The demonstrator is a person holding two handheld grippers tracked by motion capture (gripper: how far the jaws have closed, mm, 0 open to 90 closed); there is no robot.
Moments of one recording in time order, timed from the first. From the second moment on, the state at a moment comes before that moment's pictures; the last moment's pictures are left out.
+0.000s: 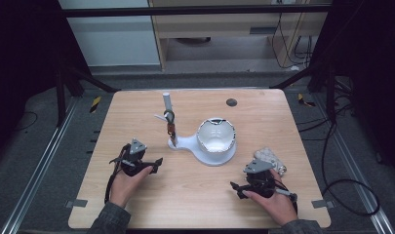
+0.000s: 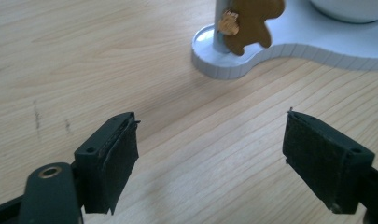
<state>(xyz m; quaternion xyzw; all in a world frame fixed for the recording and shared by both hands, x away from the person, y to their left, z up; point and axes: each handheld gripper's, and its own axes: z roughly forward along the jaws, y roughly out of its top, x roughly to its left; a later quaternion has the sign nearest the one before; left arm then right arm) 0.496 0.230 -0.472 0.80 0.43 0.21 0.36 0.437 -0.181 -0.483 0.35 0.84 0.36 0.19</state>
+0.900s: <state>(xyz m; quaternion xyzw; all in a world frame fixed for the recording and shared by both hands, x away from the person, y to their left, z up) 0.496 0.240 -0.498 0.82 0.45 0.19 0.31 0.501 -0.248 -0.412 0.43 0.86 0.20 0.19</state>
